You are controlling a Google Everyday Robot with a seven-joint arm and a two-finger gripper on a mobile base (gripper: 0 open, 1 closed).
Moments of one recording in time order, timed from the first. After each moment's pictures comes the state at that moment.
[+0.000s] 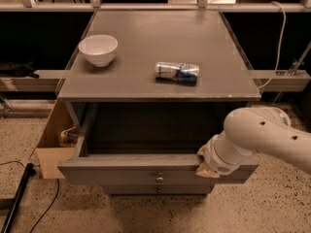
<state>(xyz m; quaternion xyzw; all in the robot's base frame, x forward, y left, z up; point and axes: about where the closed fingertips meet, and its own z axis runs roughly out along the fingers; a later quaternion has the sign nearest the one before) 0.441 -0.139 0.642 -0.63 0.76 0.06 0.14</state>
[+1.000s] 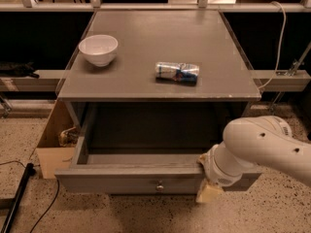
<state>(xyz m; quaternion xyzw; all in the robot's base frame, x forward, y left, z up) 0.413 -0.144 0.634 -0.64 0.75 0.06 0.12</state>
